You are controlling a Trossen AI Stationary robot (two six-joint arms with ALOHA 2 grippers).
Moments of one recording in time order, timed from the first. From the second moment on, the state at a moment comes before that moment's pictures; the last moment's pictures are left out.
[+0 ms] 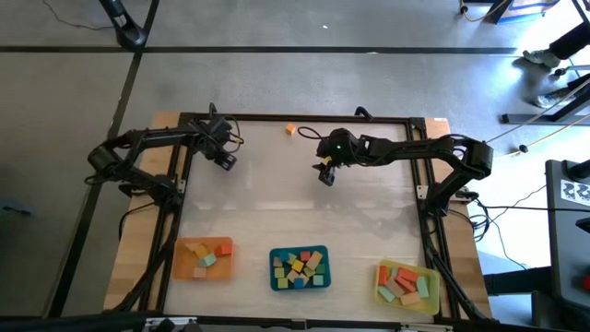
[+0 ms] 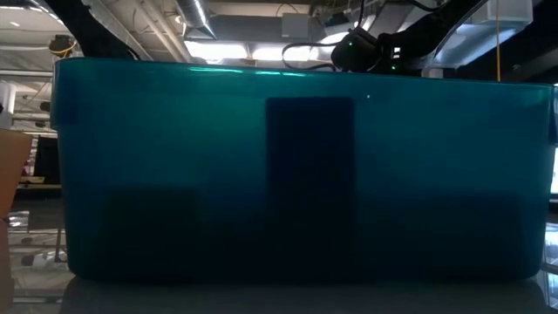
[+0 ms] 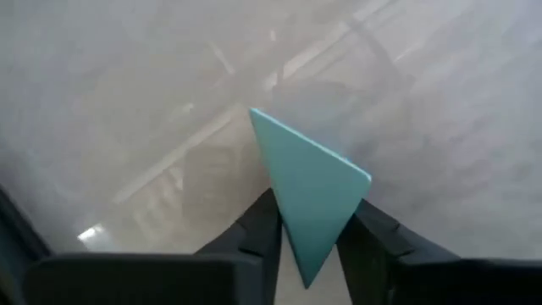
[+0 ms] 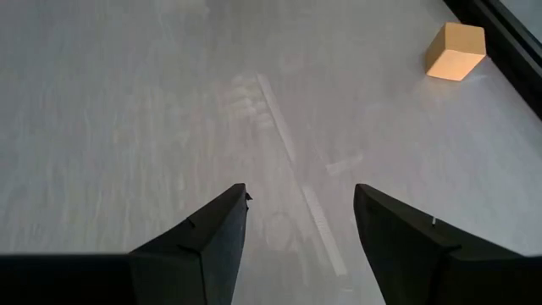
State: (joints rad) left arm 0.85 1.40 0.63 -0.57 -0.12 -0.10; right arm -0.34 1.62 0.93 -0.06 -0.06 -0.03
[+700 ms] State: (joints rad) left arm 0.36 1.01 0.81 -0.88 0.09 -0.26; right arm -0.34 1.62 0.93 -0.07 -0.06 -0.03
